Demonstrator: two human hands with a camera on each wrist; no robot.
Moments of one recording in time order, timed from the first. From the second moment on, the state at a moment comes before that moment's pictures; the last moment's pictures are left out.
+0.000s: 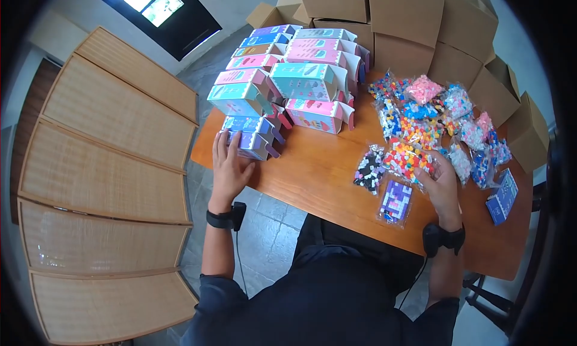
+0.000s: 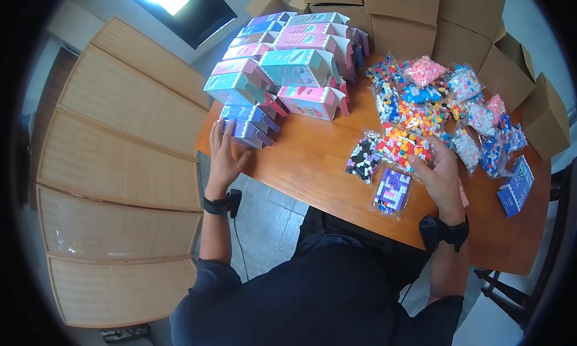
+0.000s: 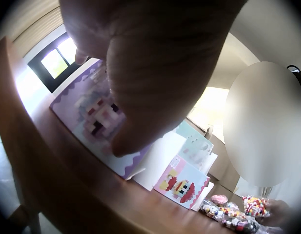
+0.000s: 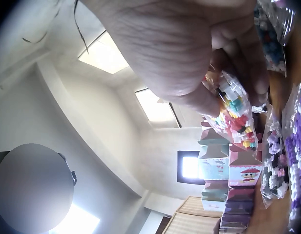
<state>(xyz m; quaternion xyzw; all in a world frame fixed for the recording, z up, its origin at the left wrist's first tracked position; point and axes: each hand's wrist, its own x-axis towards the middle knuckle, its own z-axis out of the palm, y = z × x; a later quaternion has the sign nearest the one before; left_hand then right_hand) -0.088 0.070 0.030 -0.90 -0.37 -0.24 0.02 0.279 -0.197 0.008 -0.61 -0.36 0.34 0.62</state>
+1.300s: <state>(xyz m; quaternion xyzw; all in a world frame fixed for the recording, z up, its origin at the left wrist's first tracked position) 0.001 0.000 0.063 -0.95 -0.27 -0.18 0.03 0.285 -0.195 0.012 -0.54 -0.30 0.26 0.74</state>
